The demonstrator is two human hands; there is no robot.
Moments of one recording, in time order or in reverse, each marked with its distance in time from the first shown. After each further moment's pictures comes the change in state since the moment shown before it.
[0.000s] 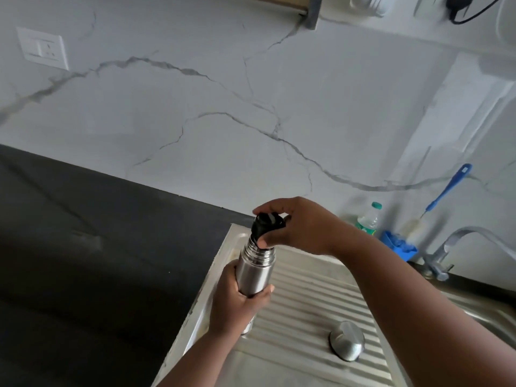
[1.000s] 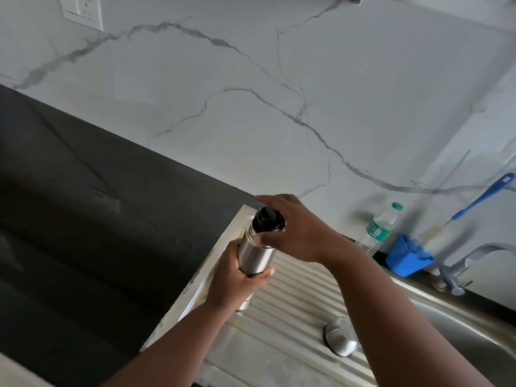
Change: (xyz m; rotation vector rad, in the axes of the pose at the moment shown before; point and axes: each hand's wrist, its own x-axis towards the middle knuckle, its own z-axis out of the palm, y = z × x) left_hand -0.001 0.002 0.002 -0.056 0.015 -0.003; right_hand 0.004 0.019 0.033 -0.058 -0.115 -0.042
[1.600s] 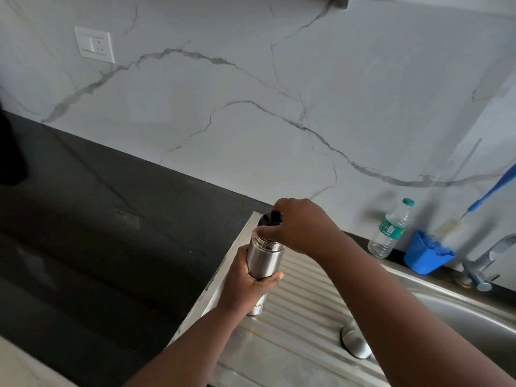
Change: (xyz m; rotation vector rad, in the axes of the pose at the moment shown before) left_hand -0.001 0.010 -0.006 0.011 -0.069 -0.039; right_hand 0.006 -0.011 -0.002 -0.266 0.165 0.104
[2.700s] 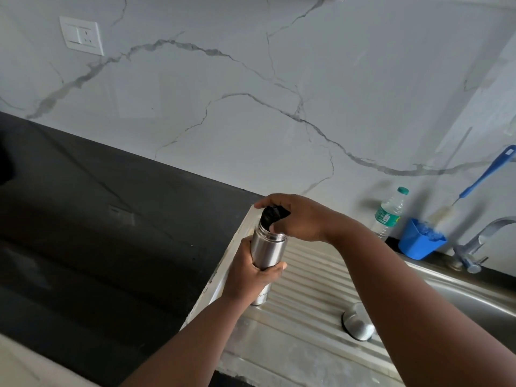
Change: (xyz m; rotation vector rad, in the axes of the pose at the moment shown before) left_hand 0.002 -0.003 -0.004 0.009 -0.034 0.014; right_hand 0.005 0.009 0.004 0.371 -0.280 -0.103
